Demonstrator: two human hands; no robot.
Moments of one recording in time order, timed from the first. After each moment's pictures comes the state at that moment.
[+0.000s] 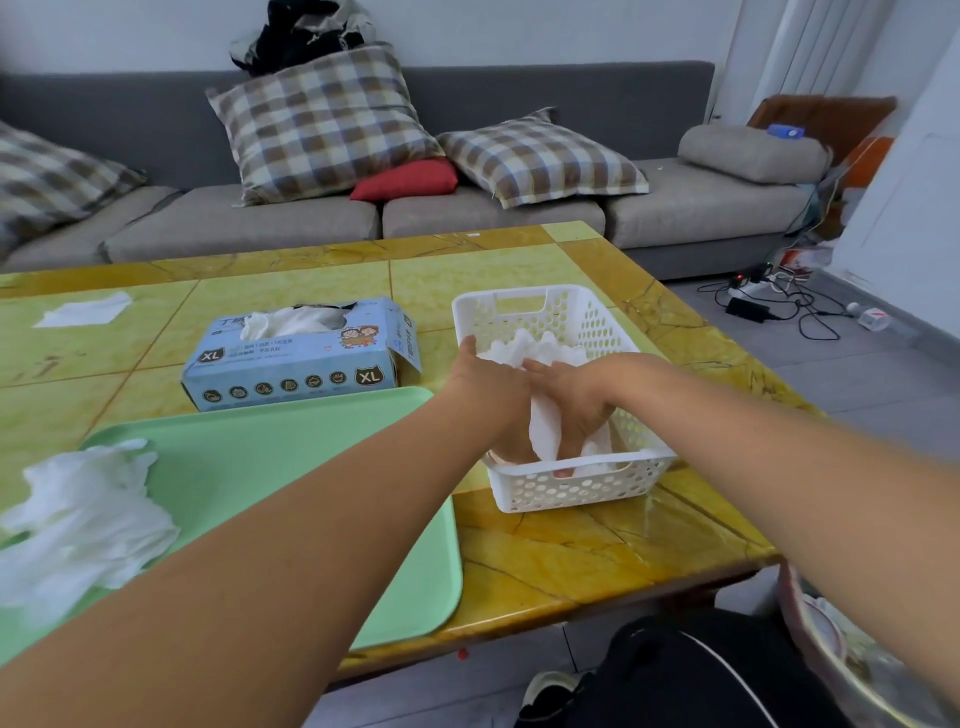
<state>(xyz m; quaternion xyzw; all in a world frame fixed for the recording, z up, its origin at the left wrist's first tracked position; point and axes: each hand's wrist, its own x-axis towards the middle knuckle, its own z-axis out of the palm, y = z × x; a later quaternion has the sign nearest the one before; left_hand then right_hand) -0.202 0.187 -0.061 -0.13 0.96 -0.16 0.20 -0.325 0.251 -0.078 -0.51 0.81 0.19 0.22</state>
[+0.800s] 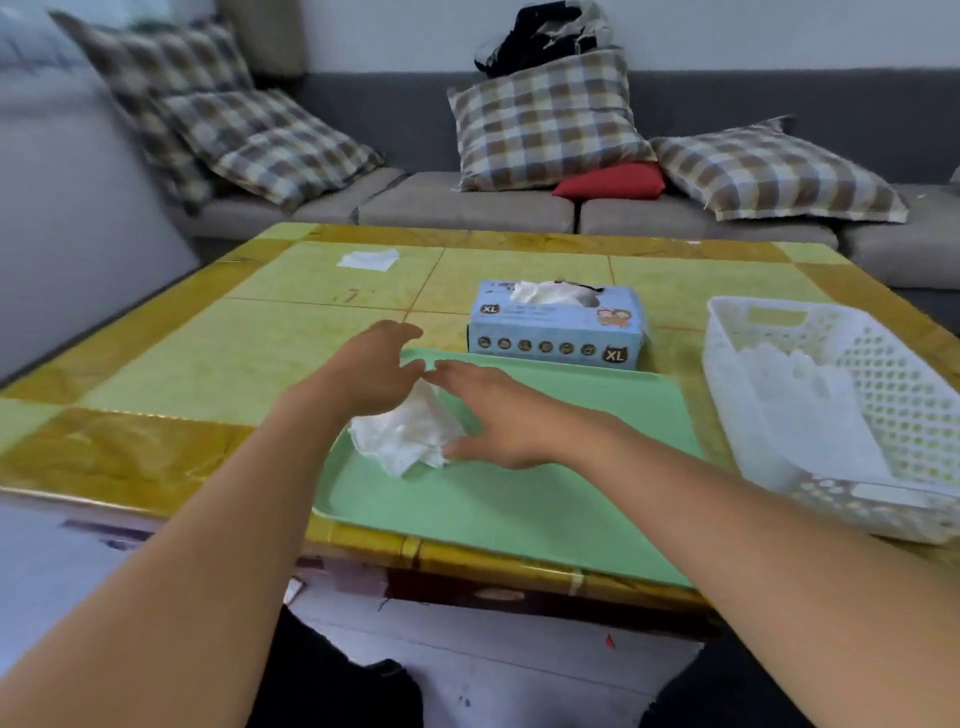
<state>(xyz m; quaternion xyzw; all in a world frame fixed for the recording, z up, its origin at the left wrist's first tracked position) 0.111 0.002 -0.059 -0.44 0.88 0.15 -0.10 -0.041 0.118 -0.073 -0.75 0.63 -0.11 0.17</state>
